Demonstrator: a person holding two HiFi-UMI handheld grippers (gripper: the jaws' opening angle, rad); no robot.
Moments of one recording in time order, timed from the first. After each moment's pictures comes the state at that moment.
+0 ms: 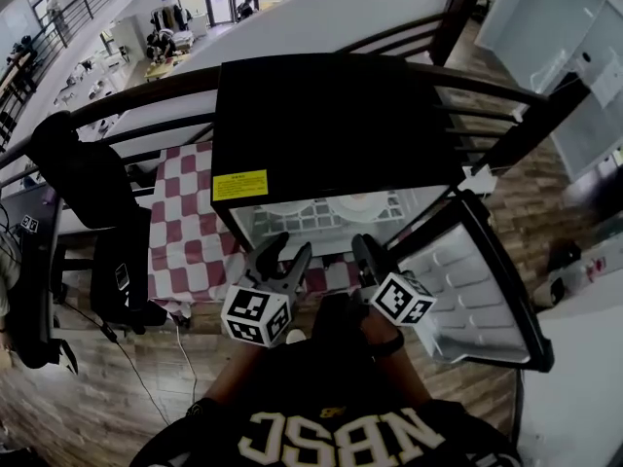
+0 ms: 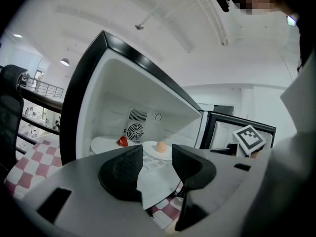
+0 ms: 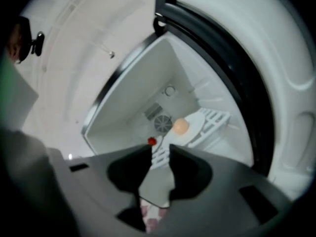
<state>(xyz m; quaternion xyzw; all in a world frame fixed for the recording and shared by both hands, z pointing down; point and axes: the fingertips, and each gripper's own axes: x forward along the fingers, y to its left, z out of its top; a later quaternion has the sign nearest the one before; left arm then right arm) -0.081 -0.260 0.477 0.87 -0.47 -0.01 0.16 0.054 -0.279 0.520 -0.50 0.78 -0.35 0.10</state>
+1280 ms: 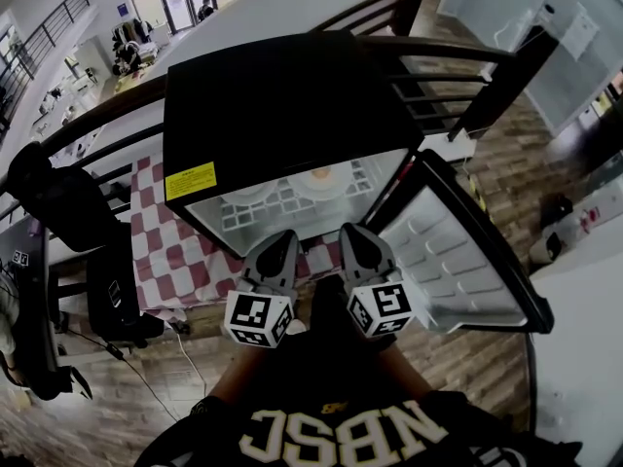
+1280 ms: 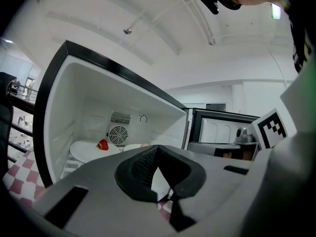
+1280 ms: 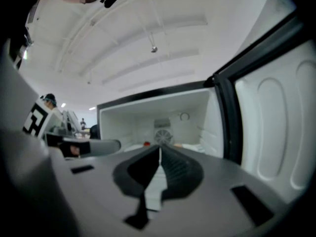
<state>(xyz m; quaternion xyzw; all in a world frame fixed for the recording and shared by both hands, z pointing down) -0.026 -0.243 0.468 0.89 -0.45 -0.01 0.11 0.069 -0.241 0.472 -0.56 0.82 -0.09 -0.02</state>
